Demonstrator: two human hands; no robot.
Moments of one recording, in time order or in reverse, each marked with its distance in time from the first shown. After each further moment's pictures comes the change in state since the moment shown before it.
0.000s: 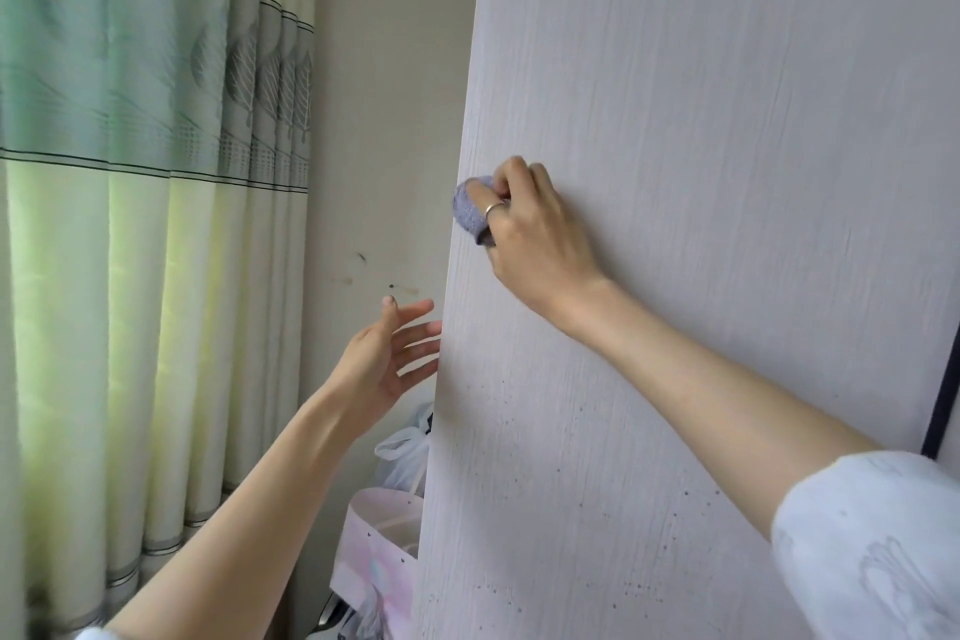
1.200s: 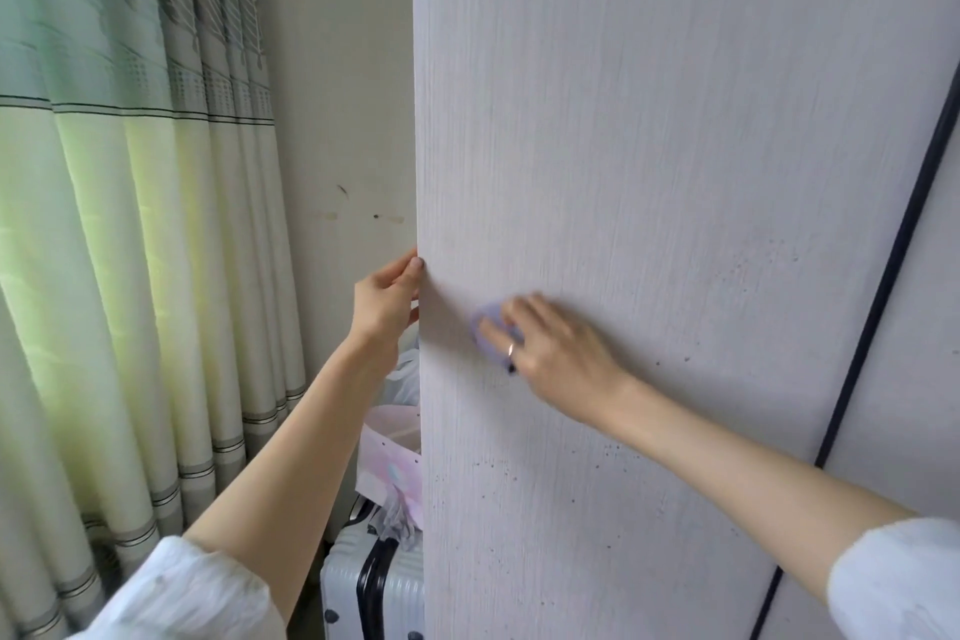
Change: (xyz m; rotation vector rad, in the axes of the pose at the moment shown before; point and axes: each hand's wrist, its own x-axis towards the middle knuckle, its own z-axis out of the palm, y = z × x) left_hand -0.030 -0.032 0.026 0.283 0.175 0.102; right_hand -0.177 -0.036 -0.016 0.136 -0.194 -0.134
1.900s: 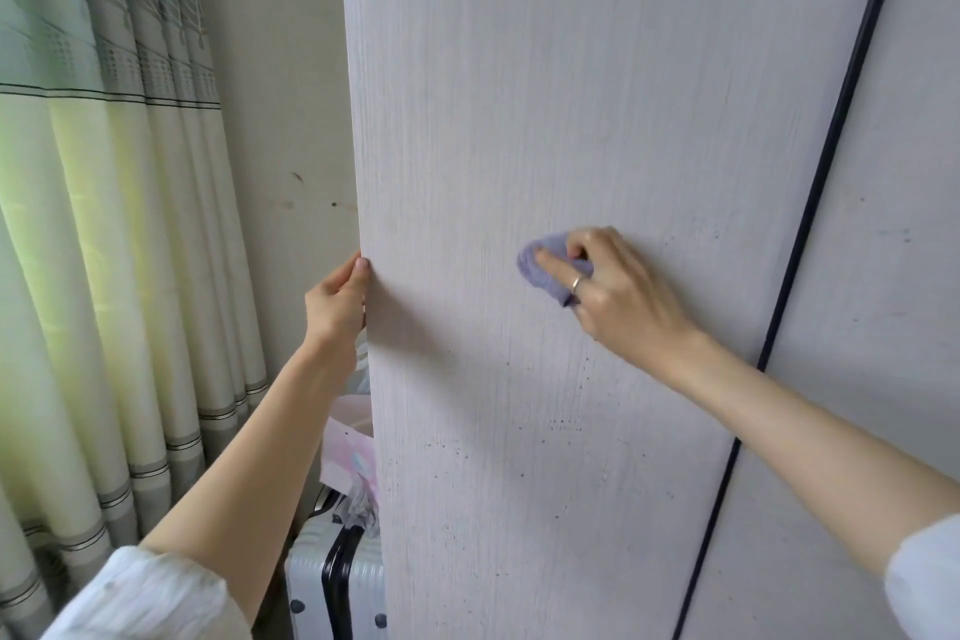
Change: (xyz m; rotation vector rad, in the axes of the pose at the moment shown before) left_hand -0.005 -0.021 0.006 -0.010 0.115 -0.042; right_hand -0.039 0.072 -0.056 -0.051 0.049 0.100
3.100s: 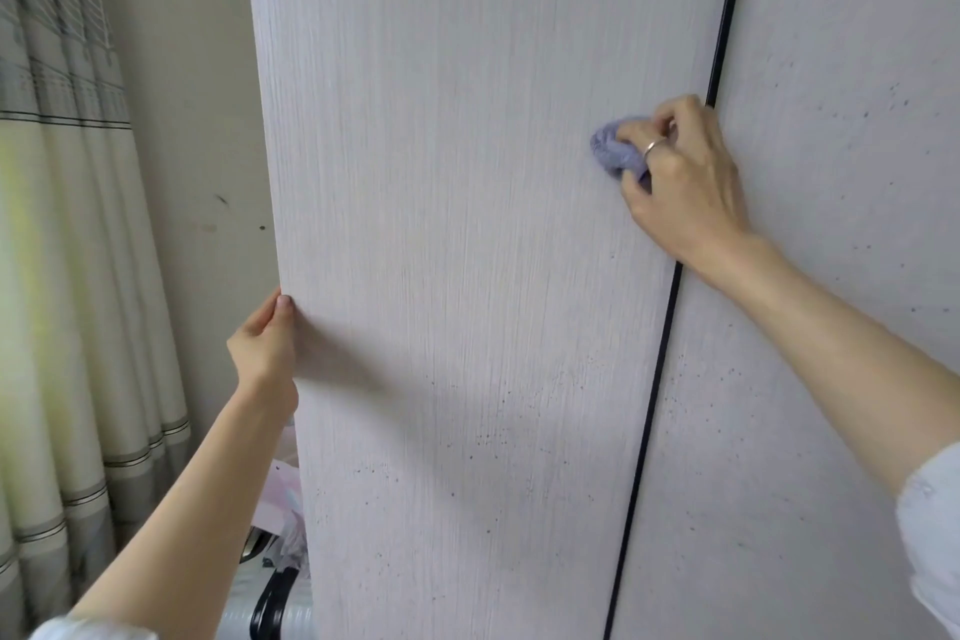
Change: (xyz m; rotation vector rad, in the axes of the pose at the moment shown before) left_hand -0.007 -0.013 0.016 -0.130 0.186 -0.001; right_hand 0.034 0.093 -0.102 -0.222 -0.028 0.447
